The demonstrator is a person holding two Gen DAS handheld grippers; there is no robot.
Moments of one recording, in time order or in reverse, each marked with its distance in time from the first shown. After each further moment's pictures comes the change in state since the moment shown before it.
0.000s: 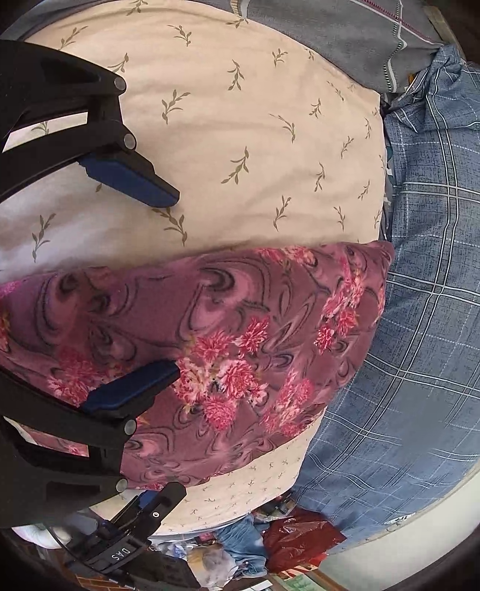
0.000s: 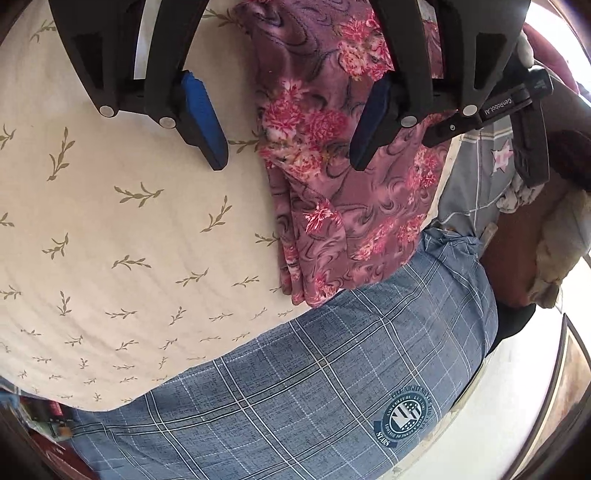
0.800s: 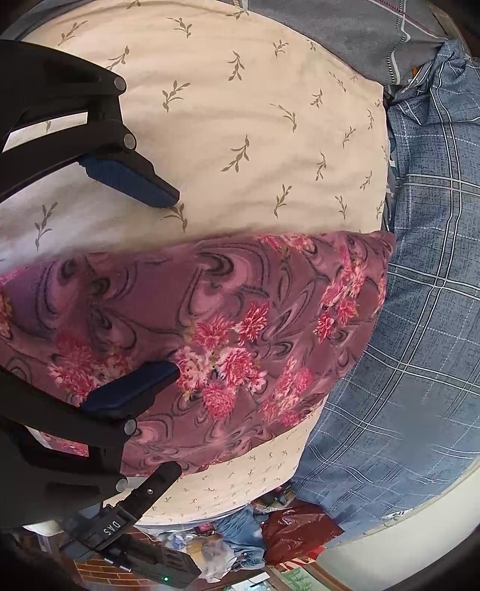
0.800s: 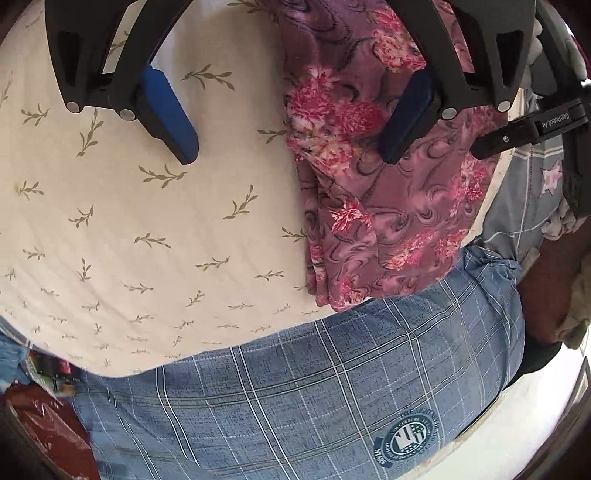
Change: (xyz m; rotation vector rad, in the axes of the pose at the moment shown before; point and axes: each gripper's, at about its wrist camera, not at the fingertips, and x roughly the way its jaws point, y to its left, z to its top) left arm 0.002 -0.007 0.005 -0.004 0.018 -0.040; right arm 0.010 0.011 0.000 -0.107 -0.008 -0.197
